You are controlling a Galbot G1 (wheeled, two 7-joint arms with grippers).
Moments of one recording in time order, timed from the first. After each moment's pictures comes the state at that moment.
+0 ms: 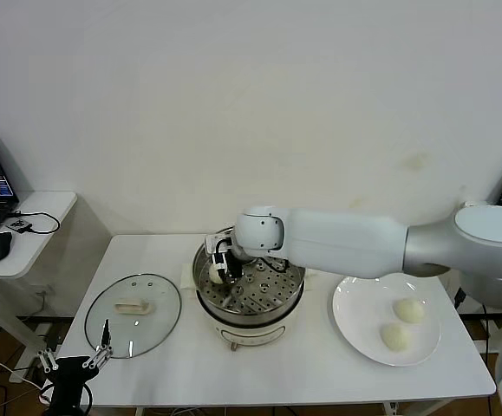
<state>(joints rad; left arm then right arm) 1.80 -1.26 -0.72 -2.04 -0.17 -0.22 -0.20 0.41 1.27 -1.29 1.40 0.50 -0.64 -0.57</state>
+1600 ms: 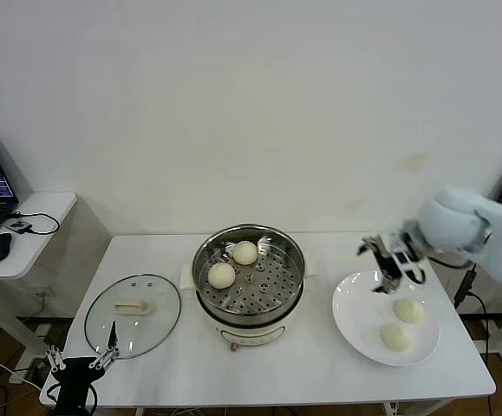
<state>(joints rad) 1.80 -1.24 -0.70 -2.03 -0.16 -0.21 -0.20 0.35 0.34 -1.10 1.76 0.03 -0.32 -1.00</state>
